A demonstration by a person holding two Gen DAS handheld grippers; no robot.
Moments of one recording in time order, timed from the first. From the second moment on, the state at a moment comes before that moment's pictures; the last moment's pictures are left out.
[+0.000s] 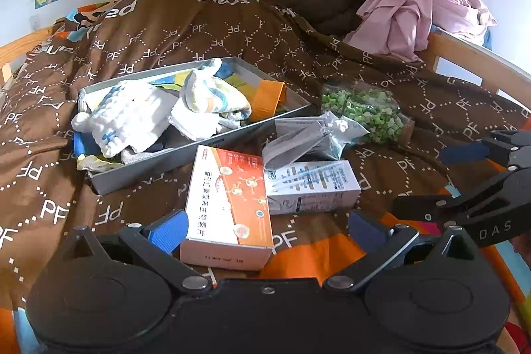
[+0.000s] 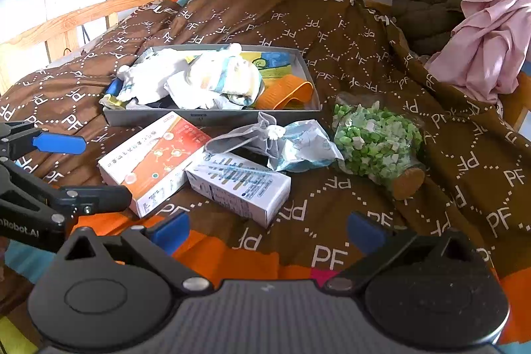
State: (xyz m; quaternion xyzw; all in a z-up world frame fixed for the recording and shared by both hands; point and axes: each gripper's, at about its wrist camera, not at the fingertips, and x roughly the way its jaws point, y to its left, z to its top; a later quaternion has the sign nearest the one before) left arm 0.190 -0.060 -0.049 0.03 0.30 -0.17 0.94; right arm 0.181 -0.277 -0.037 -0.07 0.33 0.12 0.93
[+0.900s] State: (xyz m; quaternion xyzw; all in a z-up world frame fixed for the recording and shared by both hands) left arm 0.239 -0.065 -0.054 0.03 0.27 -0.16 0.95; right arm 0.238 -0.306 -0.033 -0.06 0.29 0.06 0.95
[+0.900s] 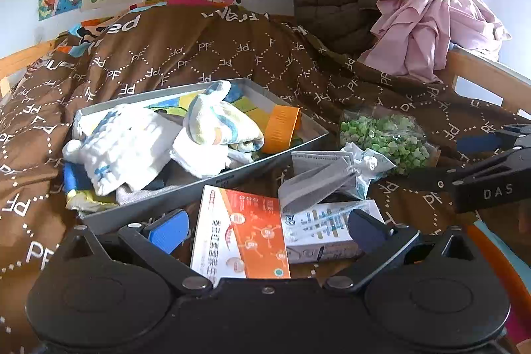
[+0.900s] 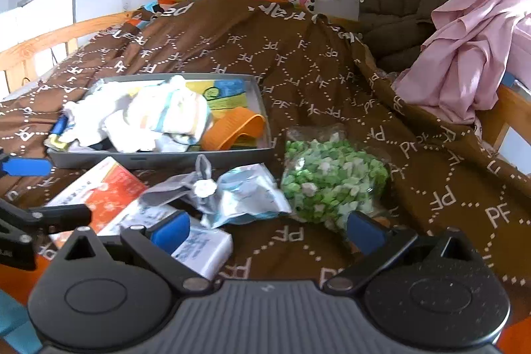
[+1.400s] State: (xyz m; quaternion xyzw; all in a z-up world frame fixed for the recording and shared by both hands) left arm 0.282 -0.092 -0.068 0.05 0.27 -0.22 0.94; right arm 0.284 -0.318 -0.064 -0.13 0.29 0.10 0.94
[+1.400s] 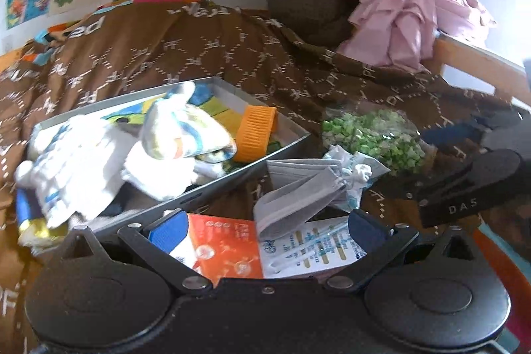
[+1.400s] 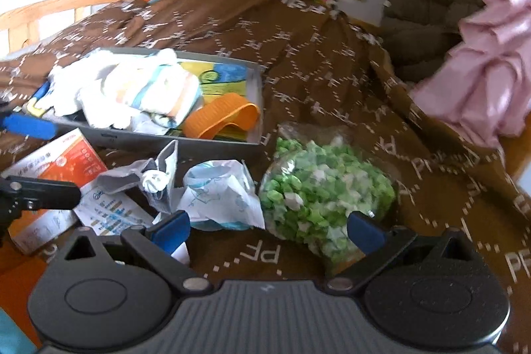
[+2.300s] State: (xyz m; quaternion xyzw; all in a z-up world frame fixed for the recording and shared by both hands) left arm 0.326 -0.121 -0.094 0.10 0.28 -0.26 0.92; right arm 0.298 -0.279 -0.107 -0.43 0.22 0.17 0.86
